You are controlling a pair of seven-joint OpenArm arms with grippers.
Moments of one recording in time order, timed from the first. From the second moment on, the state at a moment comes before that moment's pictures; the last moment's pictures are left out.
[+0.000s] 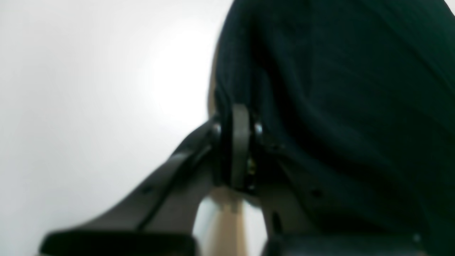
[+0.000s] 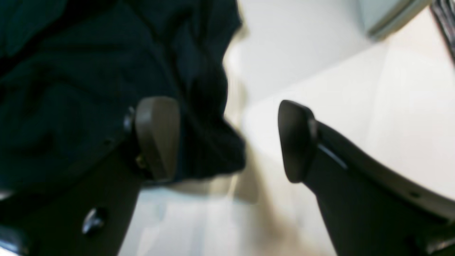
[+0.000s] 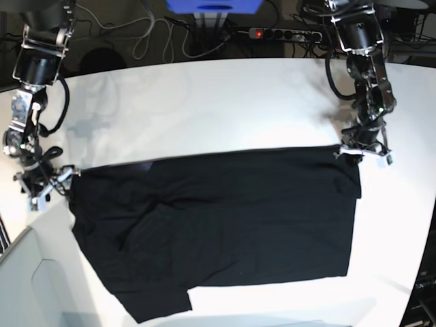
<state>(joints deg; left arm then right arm) 4.2 -15.7 -21.8 74.8 -33.9 -5.5 28.9 8.3 22.0 18.0 67.7 12.1 28.0 -27.2</state>
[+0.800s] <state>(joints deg) 6.8 -16.2 -23.9 77.9 -34.3 -5.9 32.4 7.6 23.2 17.8 59.2 12.1 28.0 -22.6</state>
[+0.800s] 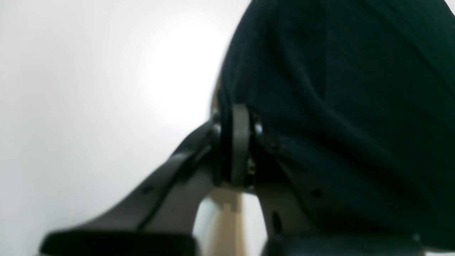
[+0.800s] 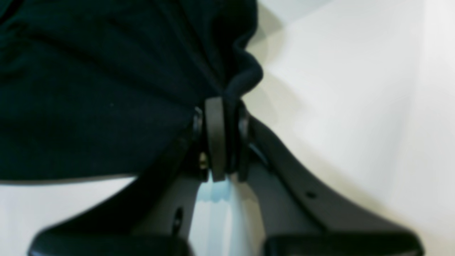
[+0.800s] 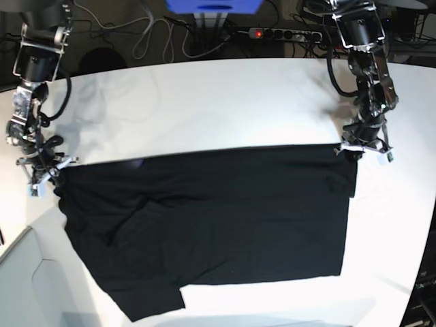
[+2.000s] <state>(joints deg) 9.7 -17.4 -32.1 91.6 -35.1 -6.2 49.5 2.3 24.8 25.0 92.1 14.0 29.0 -46.5</state>
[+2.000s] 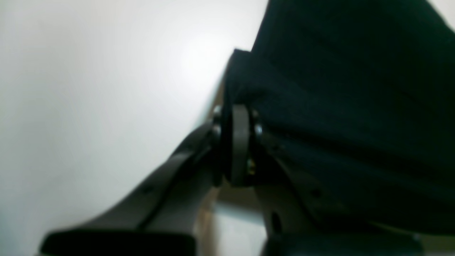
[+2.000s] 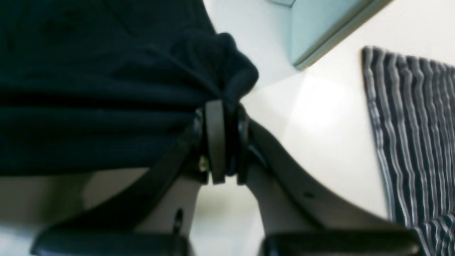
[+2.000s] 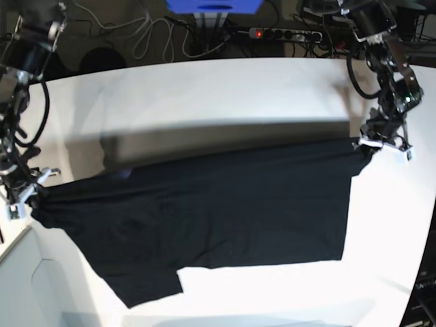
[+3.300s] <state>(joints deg) 31.1 -3.8 -45.6 108.5 -34.5 -6.4 49.9 -22.4 22.1 30.5 100.1 13.7 29.1 -47.0</state>
